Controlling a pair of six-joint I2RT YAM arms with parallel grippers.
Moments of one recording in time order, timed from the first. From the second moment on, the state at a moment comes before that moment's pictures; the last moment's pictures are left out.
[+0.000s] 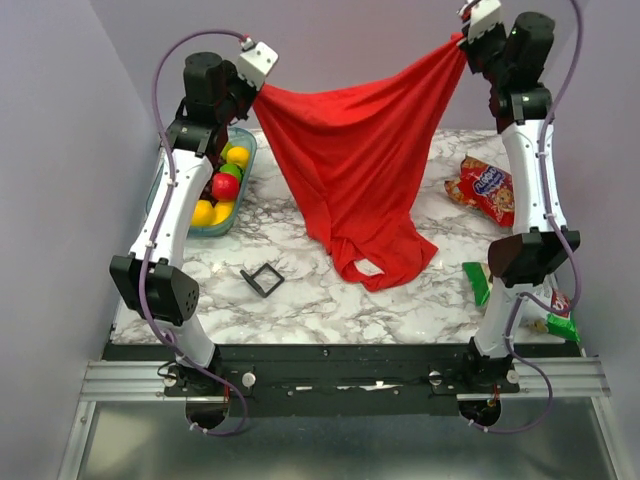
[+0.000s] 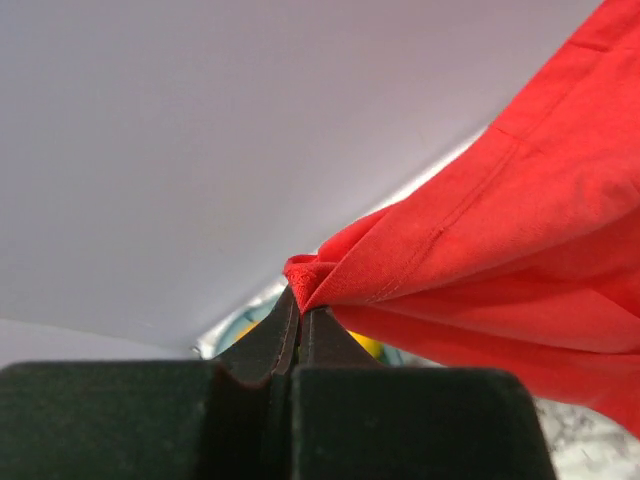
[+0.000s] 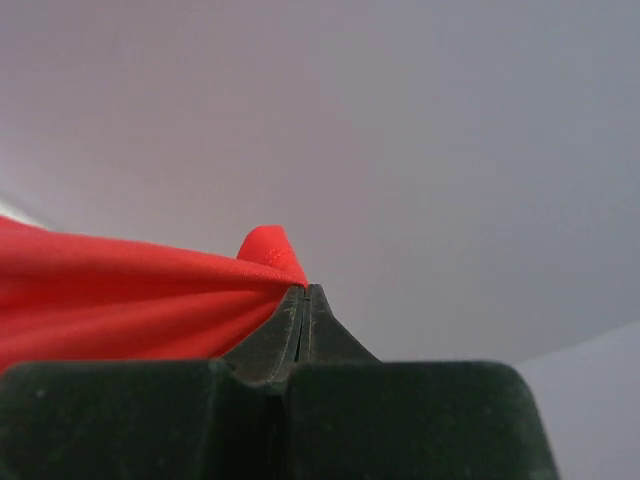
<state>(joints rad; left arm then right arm) -0.20 1.72 1.91 -0.41 0.14 0.51 0.05 2.01 2.37 -0.43 -0.20 -0.62</state>
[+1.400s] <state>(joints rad) -0.23 0.94 1.47 -0.53 0.35 0.35 -0.04 0.83 1.27 -0.63 -0.31 -0.65</state>
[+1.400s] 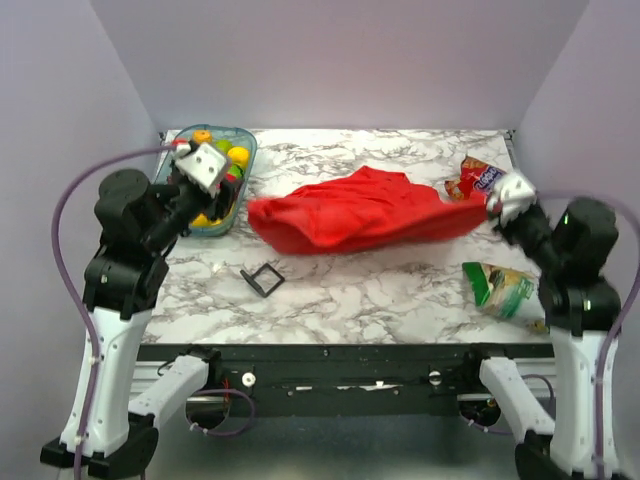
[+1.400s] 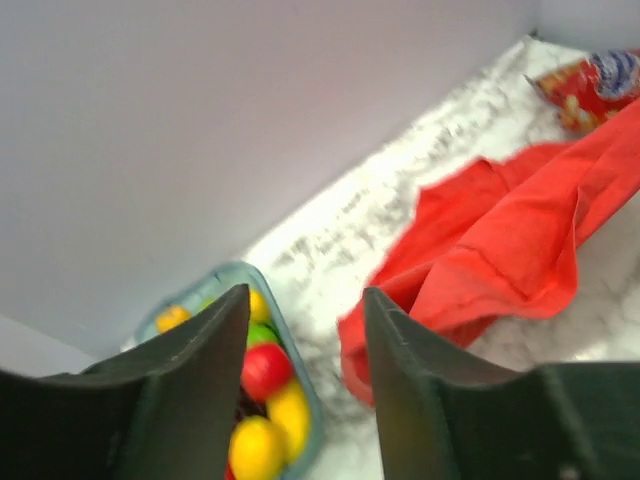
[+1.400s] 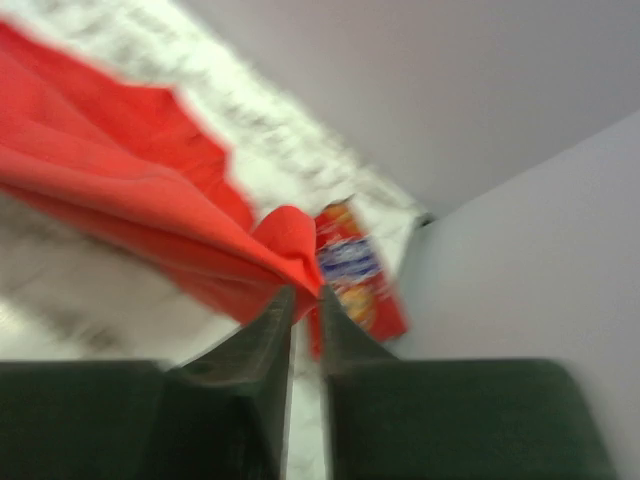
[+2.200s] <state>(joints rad) -0.24 1.53 1.36 -0.34 0.27 0.11 0.02 1.84 1.61 -0.42 -0.52 -0.48</state>
